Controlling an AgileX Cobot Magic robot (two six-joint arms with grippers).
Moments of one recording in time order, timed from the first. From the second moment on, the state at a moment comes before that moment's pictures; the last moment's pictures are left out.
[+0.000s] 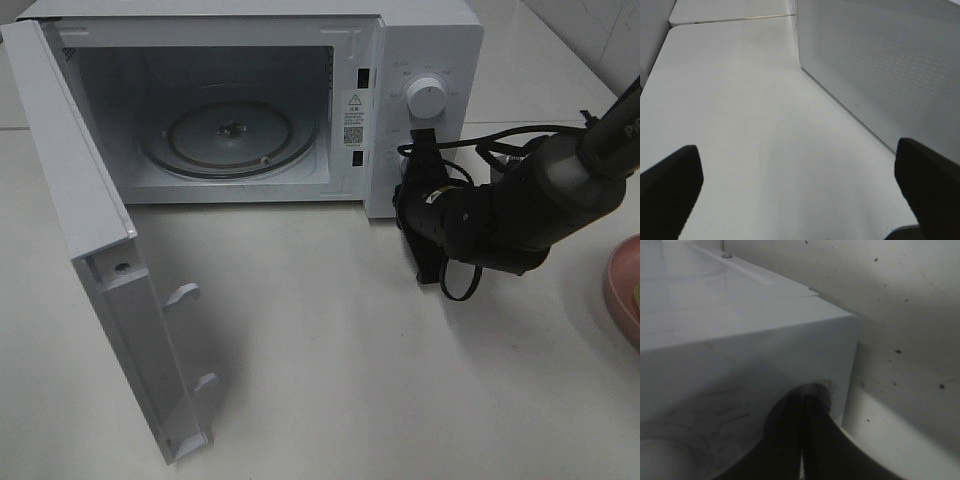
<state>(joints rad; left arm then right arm) 0.01 0.00 -0.50 -0.10 1.04 0.14 0.49 2.10 -0.90 0.56 -0.67 1.27</state>
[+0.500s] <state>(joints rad) 0.01 0.00 -0.50 -0.10 1.04 0.14 0.49 1.87 -0.77 0.50 -0.44 1.08</state>
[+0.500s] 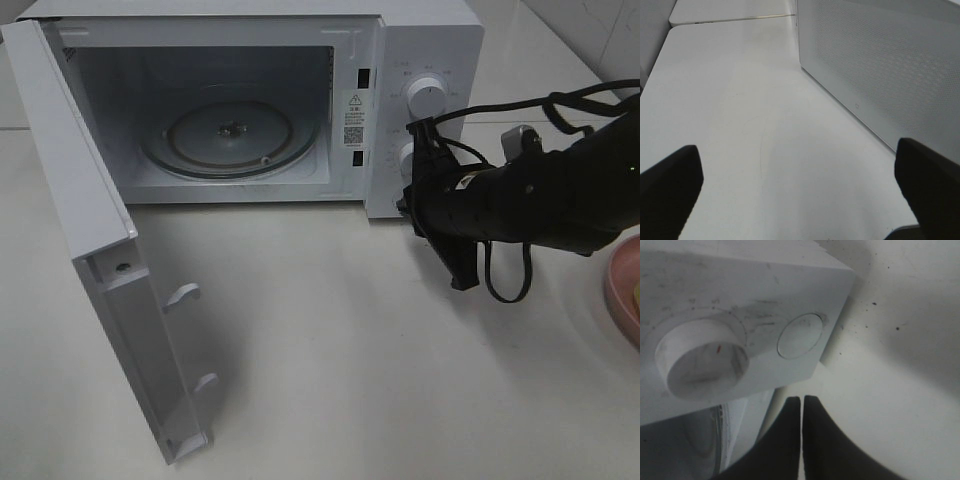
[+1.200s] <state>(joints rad) 0.01 0.00 -0.50 -0.10 1.04 0.14 0.49 1.55 -0.75 0.38 0.22 0.26</state>
